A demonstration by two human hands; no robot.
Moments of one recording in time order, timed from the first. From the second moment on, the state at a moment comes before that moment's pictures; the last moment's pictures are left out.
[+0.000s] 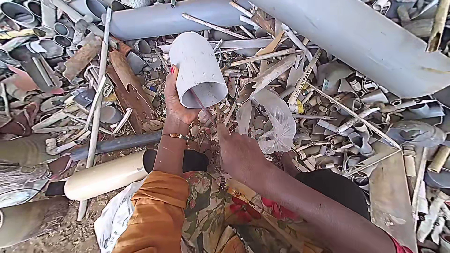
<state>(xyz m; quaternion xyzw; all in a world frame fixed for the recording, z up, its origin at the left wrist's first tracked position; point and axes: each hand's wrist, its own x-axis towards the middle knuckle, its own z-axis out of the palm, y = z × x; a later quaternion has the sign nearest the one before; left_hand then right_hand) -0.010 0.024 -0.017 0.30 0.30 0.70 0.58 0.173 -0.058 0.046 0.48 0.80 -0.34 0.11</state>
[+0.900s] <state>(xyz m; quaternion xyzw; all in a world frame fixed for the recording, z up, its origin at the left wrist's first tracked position) 0.004 0.019 -0.009 0.26 0.20 0.72 0.61 0.176 -0.056 0.038 0.48 0.82 -0.31 0.03</state>
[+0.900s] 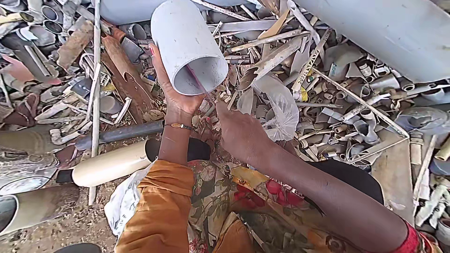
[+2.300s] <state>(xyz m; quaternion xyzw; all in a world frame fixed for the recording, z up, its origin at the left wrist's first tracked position) -0.021 0.016 -0.007 0.28 0.20 0.73 0.59 0.198 -0.087 0.022 0.43 0.82 -0.37 0.07</state>
